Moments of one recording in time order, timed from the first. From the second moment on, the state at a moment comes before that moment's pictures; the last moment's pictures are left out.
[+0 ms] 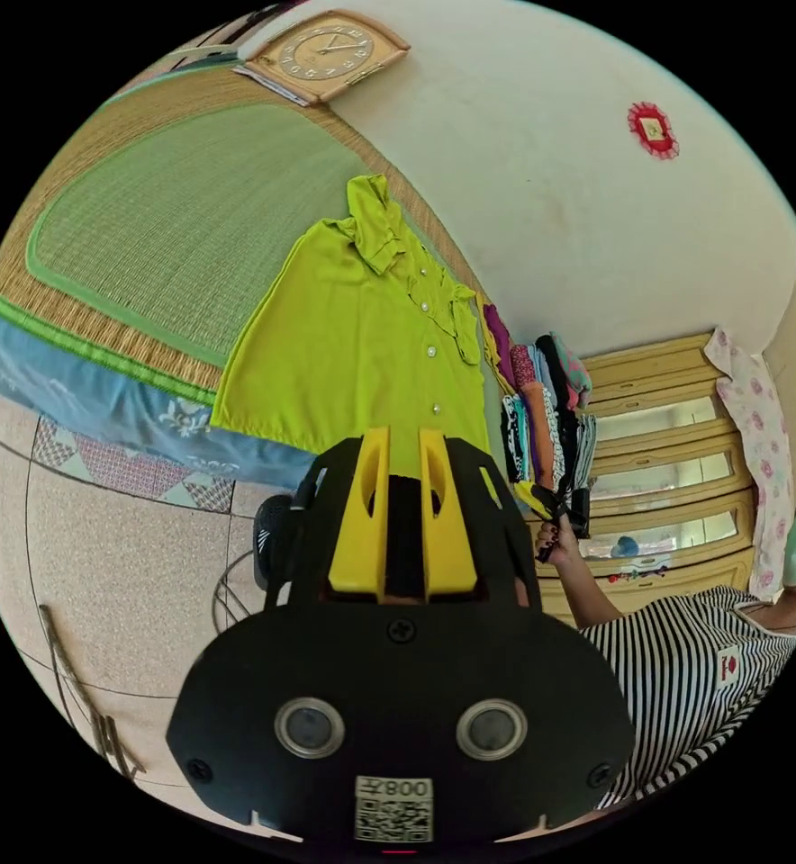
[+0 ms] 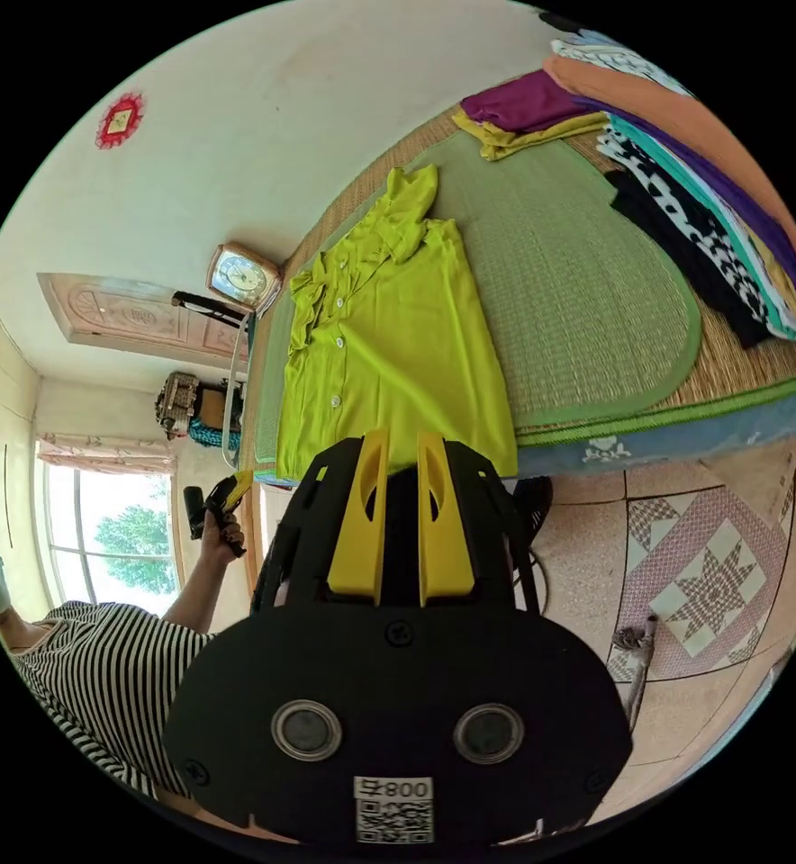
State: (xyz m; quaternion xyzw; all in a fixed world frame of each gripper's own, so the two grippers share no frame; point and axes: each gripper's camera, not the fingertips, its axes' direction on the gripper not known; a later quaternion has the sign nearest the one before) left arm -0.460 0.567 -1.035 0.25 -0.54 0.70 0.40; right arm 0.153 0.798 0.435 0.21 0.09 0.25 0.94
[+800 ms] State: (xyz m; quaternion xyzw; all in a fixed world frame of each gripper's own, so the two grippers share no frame) left arm -0.373 0.557 -1.174 0.35 -0.41 0.65 0.54; right arm 0.173 0.918 0.383 0.27 0.02 0.36 0.89
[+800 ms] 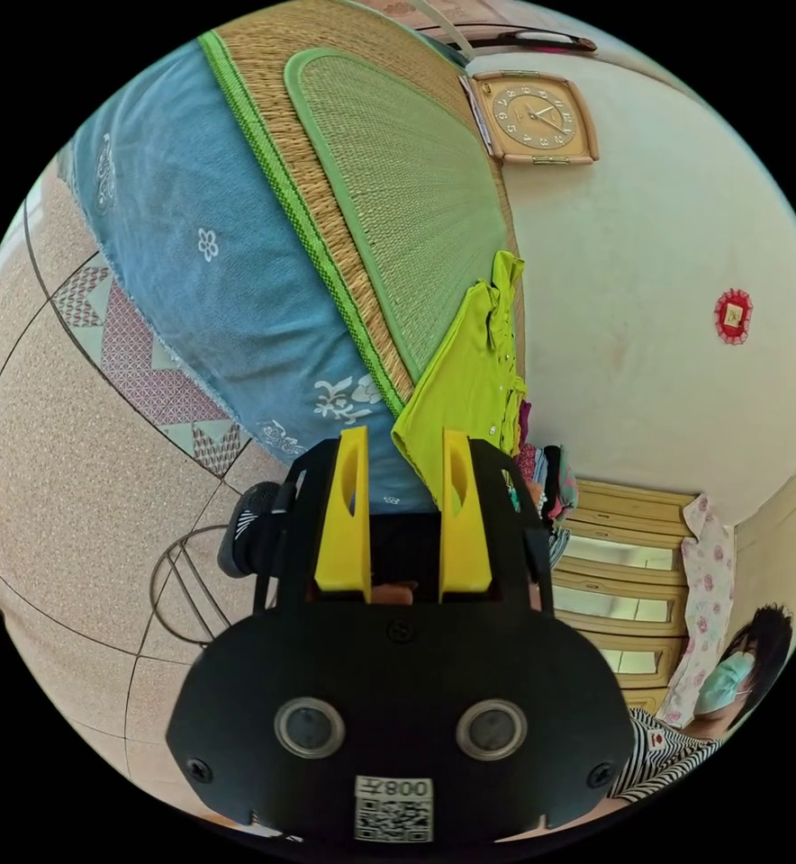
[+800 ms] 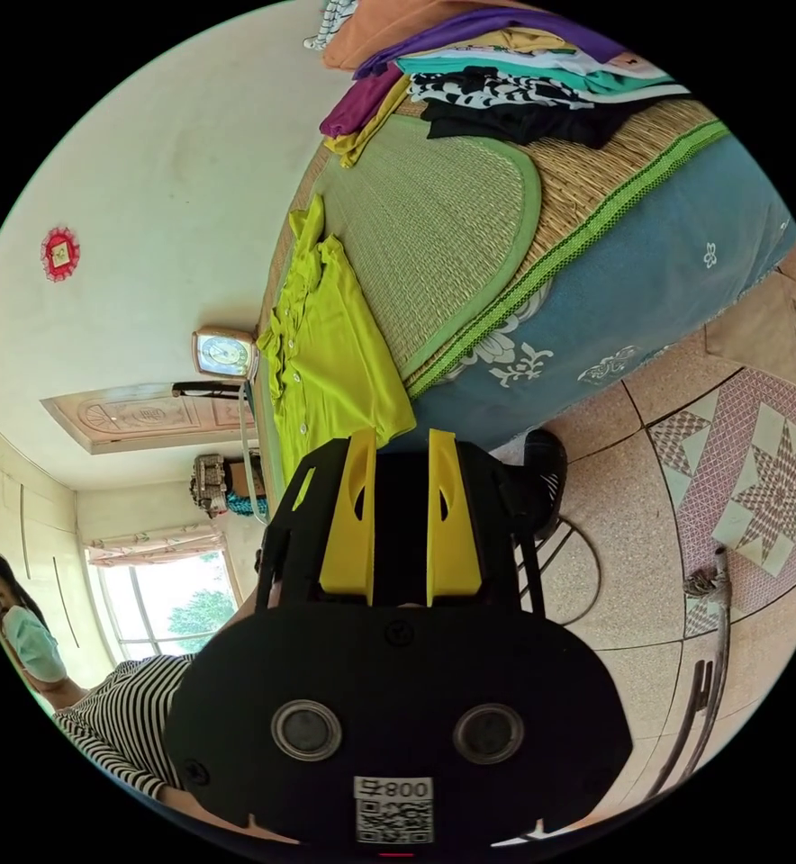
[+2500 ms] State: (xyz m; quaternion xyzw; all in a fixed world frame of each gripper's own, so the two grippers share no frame) left arm -0.472 0.598 -1.226 0.24 -0.36 0.73 0.53; right arm 0.032 1.020 0.340 0.32 -0.06 0.24 0.92
